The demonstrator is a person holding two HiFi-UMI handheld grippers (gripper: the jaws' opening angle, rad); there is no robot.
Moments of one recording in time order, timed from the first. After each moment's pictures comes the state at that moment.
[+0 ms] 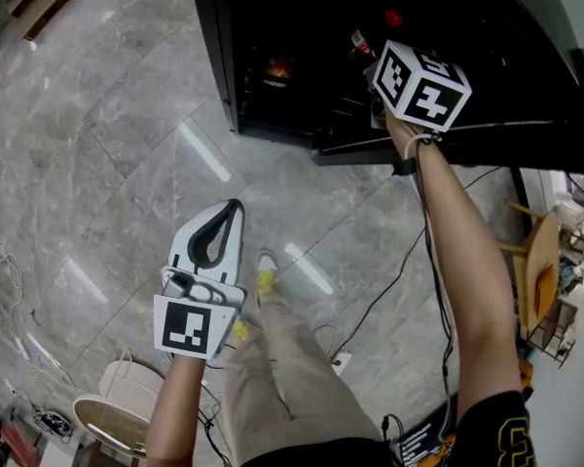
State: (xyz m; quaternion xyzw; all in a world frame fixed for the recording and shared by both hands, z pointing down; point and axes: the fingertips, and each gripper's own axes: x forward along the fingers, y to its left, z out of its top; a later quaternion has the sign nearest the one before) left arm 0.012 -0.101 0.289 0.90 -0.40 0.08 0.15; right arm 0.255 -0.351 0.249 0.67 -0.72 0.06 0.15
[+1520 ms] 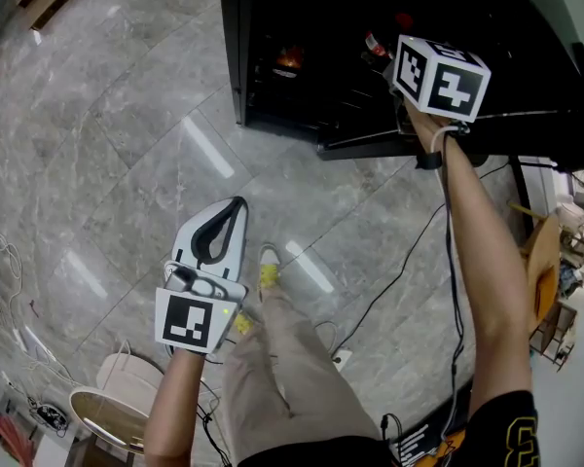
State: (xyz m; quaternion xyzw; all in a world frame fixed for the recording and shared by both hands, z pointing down) left arm -0.003 -0.083 0.295 0.90 -0.39 0.08 0.15; right arm 0.247 -0.330 0.256 0.64 -0.72 0.09 0.25
